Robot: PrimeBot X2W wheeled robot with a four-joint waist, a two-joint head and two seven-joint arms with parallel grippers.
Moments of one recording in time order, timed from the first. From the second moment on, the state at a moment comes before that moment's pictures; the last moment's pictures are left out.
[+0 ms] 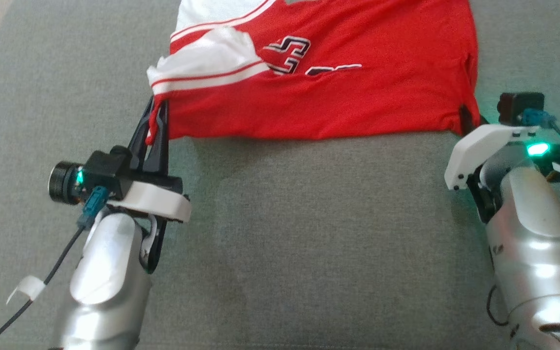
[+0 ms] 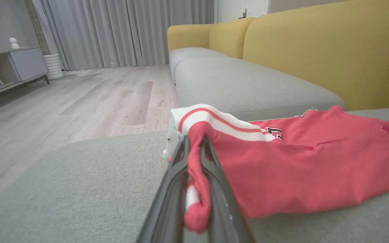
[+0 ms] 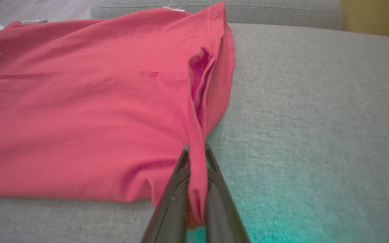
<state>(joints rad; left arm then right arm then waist) -0.51 0.09 -0.20 0.51 -0.13 -0.06 -0.25 -0.71 -0.06 -0.17 0.92 -0.14 0.12 0.06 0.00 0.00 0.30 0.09</state>
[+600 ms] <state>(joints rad) -0.28 0.15 -0.20 0.57 -0.17 -0.09 -0.20 -0.41 -0.05 -0.12 0.76 0.01 0.12 0.17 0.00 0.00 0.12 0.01</state>
